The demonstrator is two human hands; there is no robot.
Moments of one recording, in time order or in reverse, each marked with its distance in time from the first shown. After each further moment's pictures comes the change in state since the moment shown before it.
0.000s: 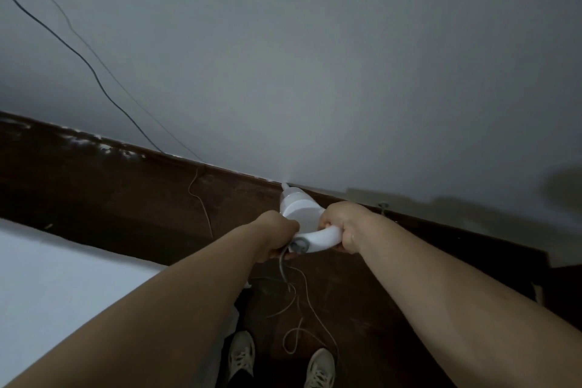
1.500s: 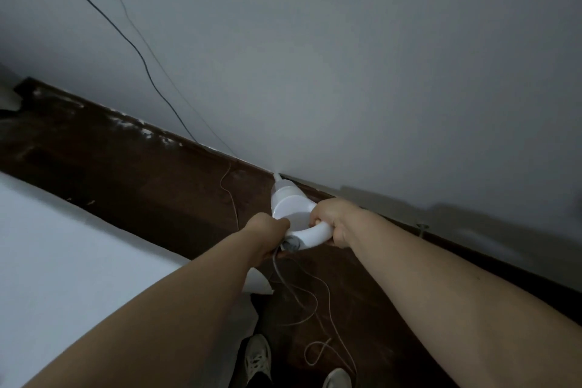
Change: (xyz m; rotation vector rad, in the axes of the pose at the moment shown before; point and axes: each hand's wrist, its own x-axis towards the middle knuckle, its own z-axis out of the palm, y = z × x) left_hand 0.045 -0.021 -0.077 -0.189 0.208 -0.064; right_hand 0.052 -0.068 0.080 -0.166 -0.108 -0.078
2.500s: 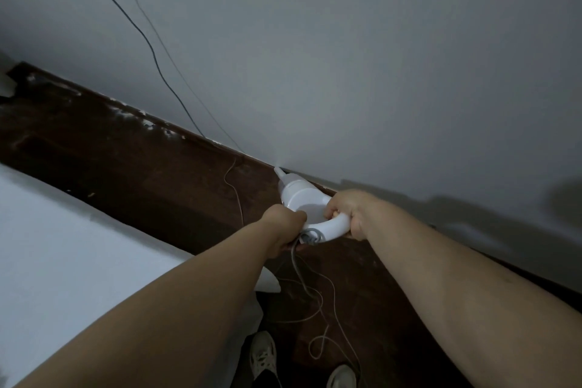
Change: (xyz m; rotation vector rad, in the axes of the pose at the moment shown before) left_hand 0.020 0.008 -0.033 -0.057 -0.061 -0.005; right_hand 0.005 -0.033 0.026 0.020 0.071 0.049
